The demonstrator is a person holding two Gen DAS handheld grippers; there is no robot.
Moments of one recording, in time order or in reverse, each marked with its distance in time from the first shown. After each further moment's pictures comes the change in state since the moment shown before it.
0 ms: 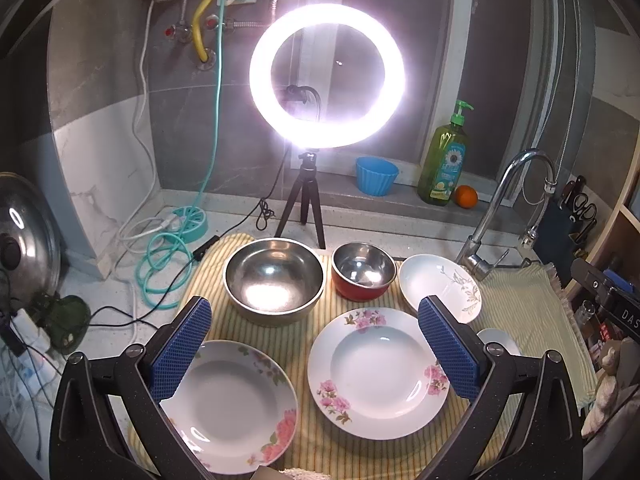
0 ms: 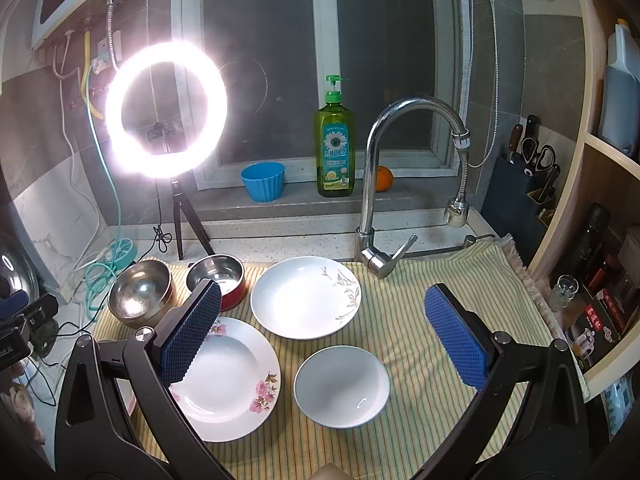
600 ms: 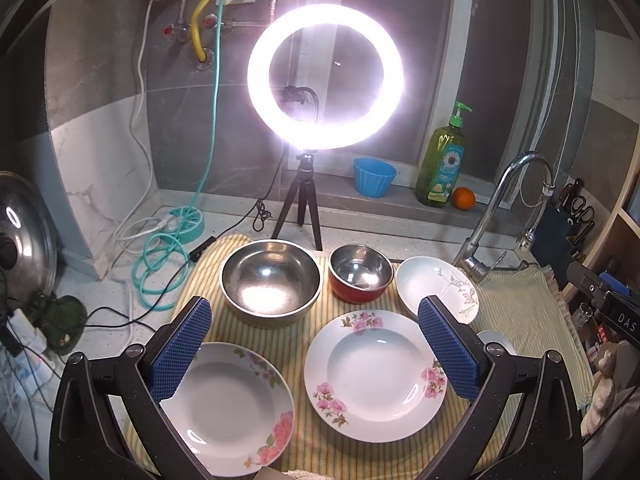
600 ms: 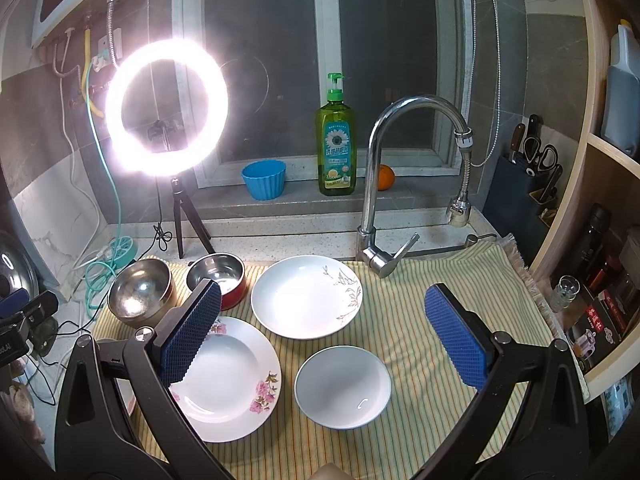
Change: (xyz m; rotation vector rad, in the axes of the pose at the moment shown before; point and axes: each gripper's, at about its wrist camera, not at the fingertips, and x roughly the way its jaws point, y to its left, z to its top) left arm 0.002 0.002 0.002 -0.008 0.002 -0.015; right arm 0.002 0.002 0.000 -0.002 0.002 -0.001
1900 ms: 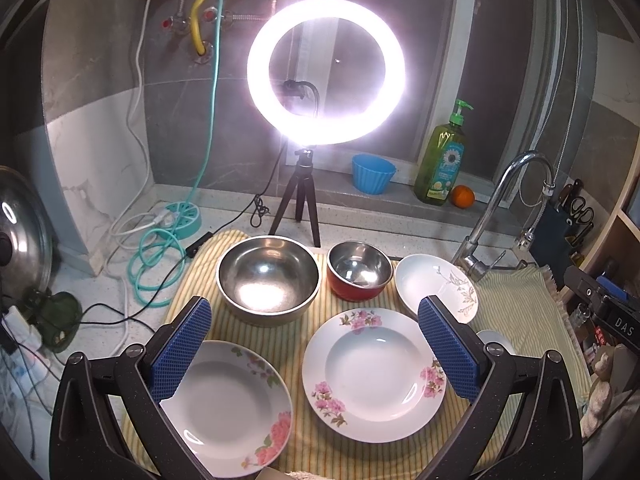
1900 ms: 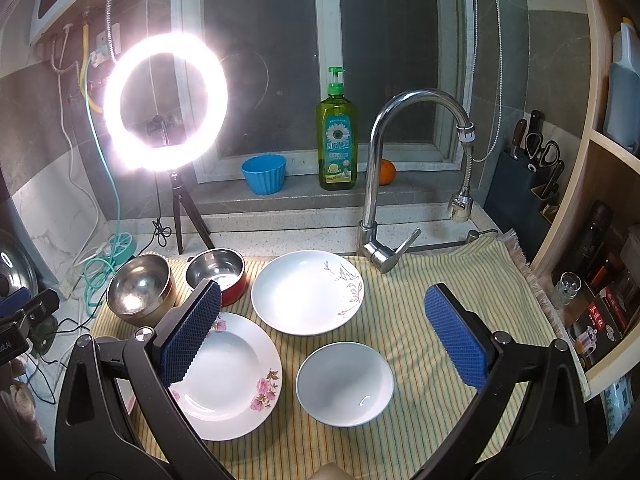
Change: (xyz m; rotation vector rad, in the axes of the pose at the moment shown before) left arm 0.003 -0.003 -0.003 -0.005 0.005 -0.004; right arm 0.002 -0.001 0.001 0.000 0.009 0.001
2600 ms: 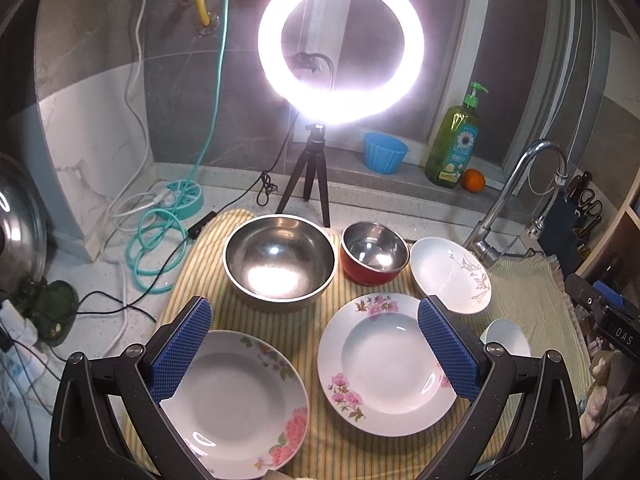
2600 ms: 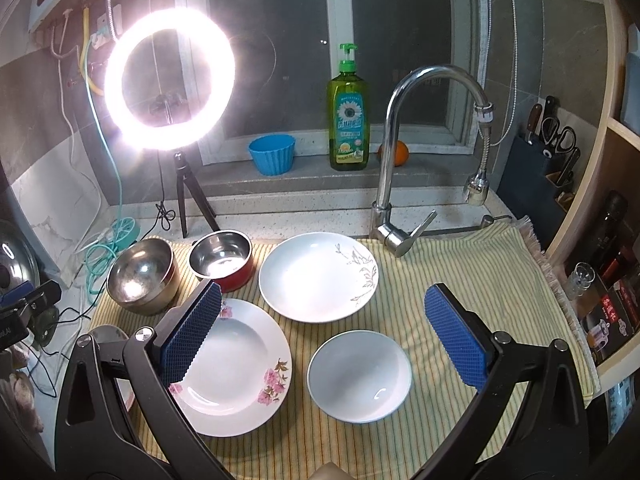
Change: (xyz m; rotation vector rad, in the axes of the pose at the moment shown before) left arm 0.027 0.026 -0.001 -0.019 0.094 -0.012; right arm 0.028 0.013 -0.021 -0.007 0.082 0.032
